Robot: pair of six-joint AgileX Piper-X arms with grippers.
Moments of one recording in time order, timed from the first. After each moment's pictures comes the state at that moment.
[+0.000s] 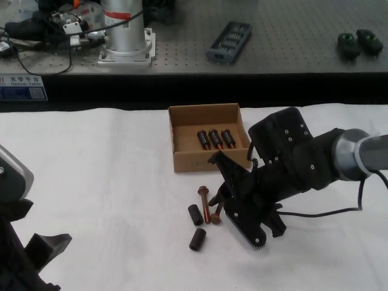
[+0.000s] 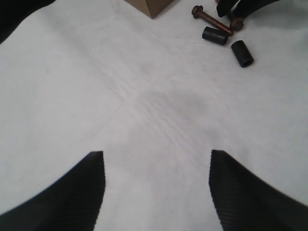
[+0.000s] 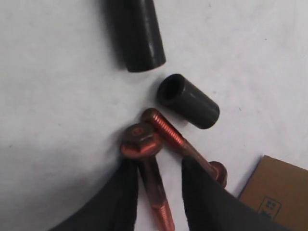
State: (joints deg) left arm -23.6 40.1 -33.0 31.1 2.4 20.3; right arm 35.8 110.0 -59.6 13.3 -17.0 -110.3
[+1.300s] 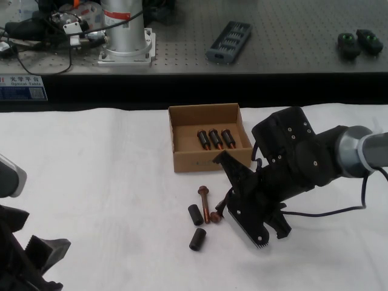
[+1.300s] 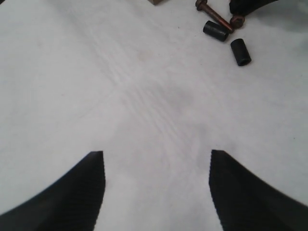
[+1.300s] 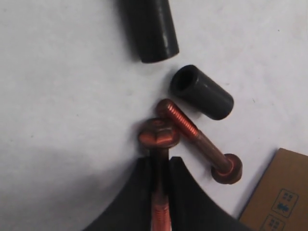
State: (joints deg) left arm -23.6 40.1 -33.0 33.8 2.4 12.2; right arm 34.7 109.7 -59.9 14.9 -14.8 -103.9
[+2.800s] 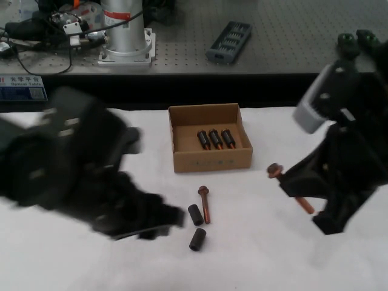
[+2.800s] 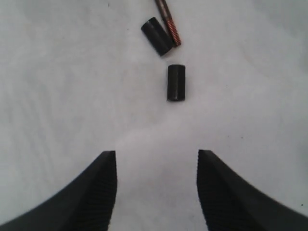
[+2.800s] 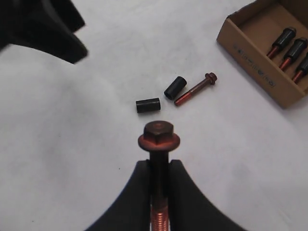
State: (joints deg) left arm -32.9 79.9 -50.4 26.9 10.1 -16.1; right arm 36.7 63.7 -54.6 48.1 -15.0 -22.8
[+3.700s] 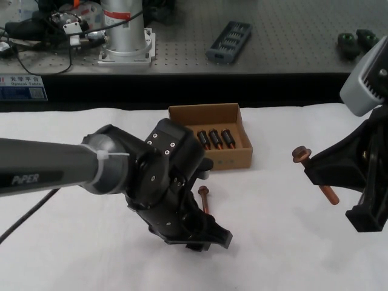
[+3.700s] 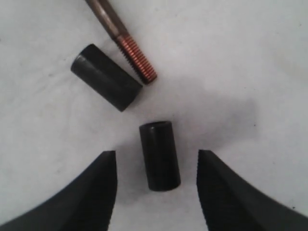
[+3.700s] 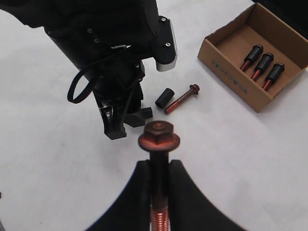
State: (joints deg) left arm -37.8 104.7 -62.8 22.0 8.8 -8.2; right arm 36.4 57.8 -54.6 49.5 -13.4 -20.2
